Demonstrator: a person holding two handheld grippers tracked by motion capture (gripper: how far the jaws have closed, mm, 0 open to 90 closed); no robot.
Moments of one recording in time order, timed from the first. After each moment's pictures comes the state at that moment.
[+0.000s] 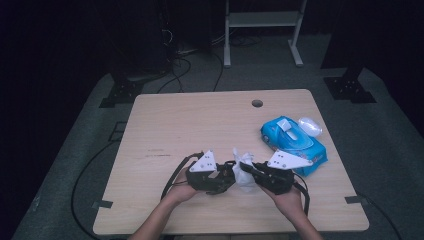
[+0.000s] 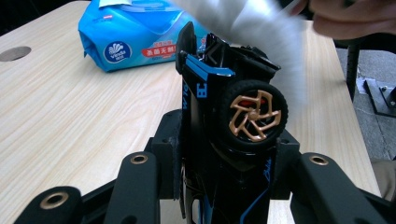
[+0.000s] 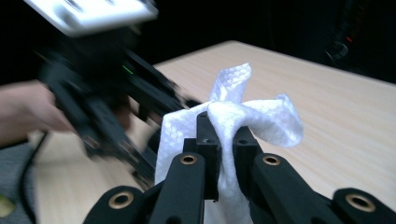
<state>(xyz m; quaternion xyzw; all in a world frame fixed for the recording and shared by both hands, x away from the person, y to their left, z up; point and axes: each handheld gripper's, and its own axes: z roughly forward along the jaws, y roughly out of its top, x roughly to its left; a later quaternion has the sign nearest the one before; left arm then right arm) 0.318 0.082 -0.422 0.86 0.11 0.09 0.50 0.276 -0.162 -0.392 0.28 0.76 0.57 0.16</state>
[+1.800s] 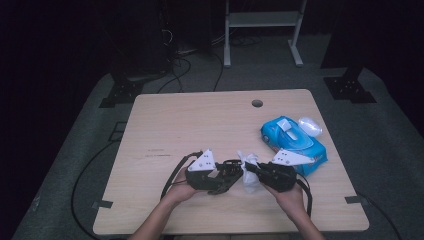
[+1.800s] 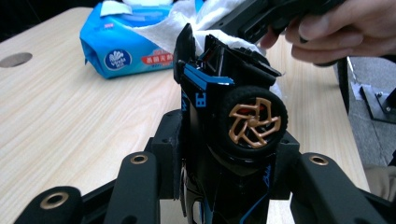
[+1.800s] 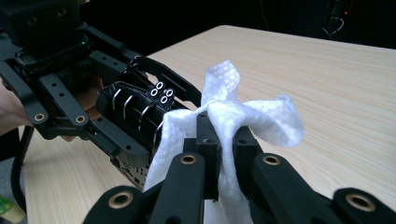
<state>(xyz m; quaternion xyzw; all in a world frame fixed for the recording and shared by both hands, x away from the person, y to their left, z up) 0.318 0.085 -0.417 0.85 0.11 0.09 0.51 0.290 -0.178 -0.414 0.33 0.75 0.56 0.13</state>
